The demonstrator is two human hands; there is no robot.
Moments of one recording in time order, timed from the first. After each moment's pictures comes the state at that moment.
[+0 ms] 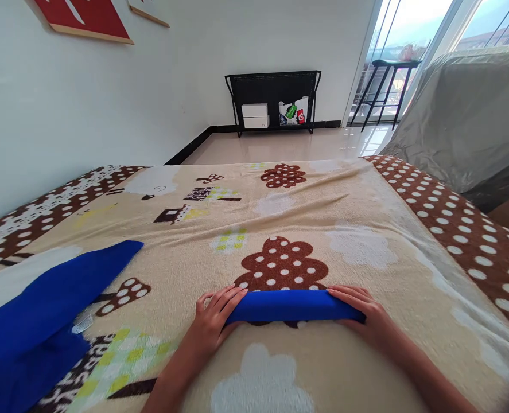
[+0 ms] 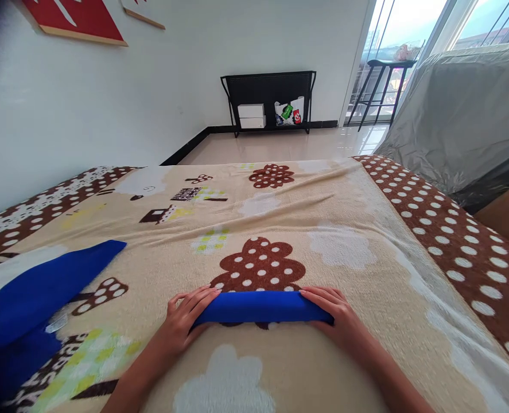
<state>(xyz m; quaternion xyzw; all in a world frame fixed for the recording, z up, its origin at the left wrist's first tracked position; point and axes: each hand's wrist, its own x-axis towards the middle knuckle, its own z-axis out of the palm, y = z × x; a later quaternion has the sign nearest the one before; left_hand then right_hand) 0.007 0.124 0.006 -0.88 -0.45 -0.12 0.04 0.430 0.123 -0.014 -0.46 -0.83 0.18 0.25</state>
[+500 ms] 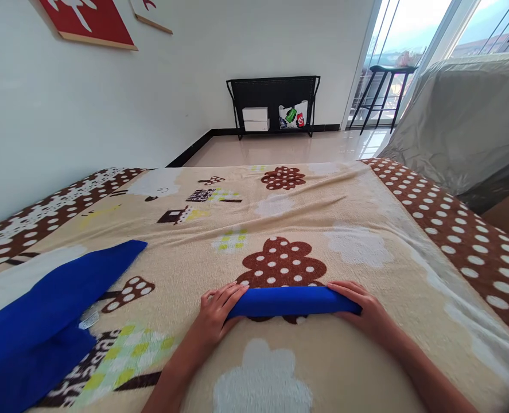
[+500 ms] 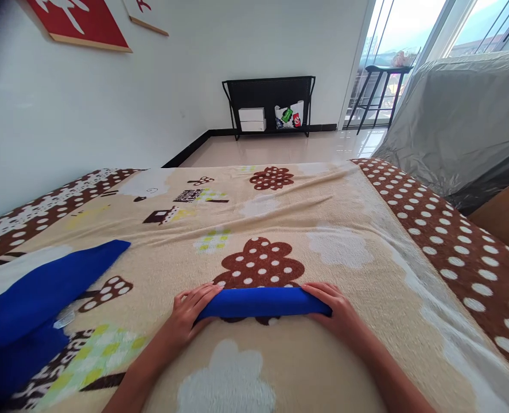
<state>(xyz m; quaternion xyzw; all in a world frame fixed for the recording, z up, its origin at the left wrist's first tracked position) 0.009 0.124 0.003 -0.87 -0.49 -0.11 -0.03 0.431 0.127 -0.013 -0.49 -0.80 0.21 0.26</state>
